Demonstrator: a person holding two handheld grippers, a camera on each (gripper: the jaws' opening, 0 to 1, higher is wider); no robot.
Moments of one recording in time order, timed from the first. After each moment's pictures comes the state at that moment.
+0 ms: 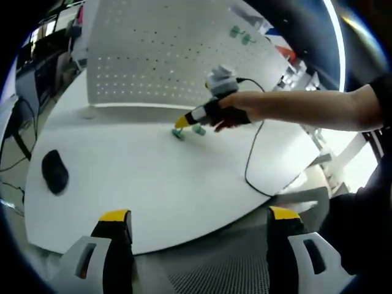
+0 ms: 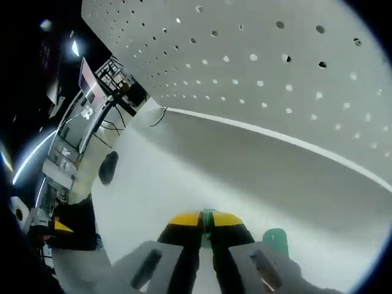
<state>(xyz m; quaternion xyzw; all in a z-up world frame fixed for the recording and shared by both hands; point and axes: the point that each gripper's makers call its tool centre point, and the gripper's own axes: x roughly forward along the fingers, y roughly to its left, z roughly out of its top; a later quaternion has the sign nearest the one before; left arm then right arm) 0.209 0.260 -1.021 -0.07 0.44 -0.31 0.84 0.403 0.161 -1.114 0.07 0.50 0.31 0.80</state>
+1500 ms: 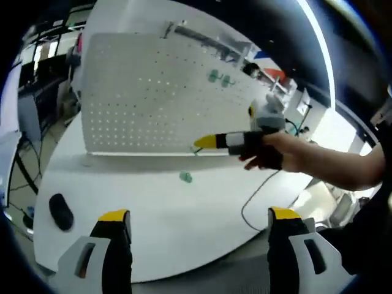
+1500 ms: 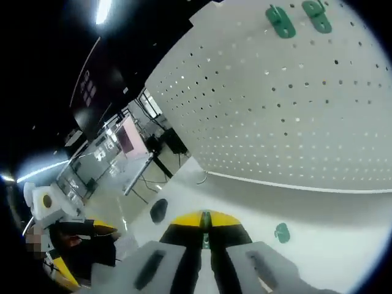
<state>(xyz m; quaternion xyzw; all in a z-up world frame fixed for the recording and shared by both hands) 0.237 0.227 -0.931 -0.08 0.32 -0.31 0.89 0.360 0.139 -0.947 0.18 0.29 0.32 0.88</state>
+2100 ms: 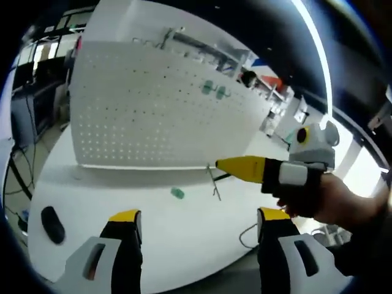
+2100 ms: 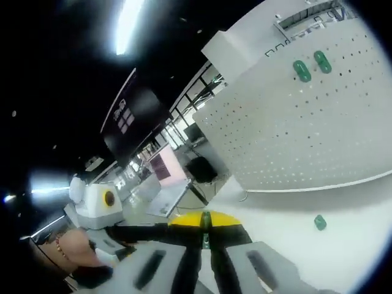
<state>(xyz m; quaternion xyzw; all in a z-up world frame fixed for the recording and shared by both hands) 0.256 0.197 -0.913 -0.10 0.30 -0.33 0.89 0.282 0.177 -0.877 0.24 0.20 0.37 0.88</state>
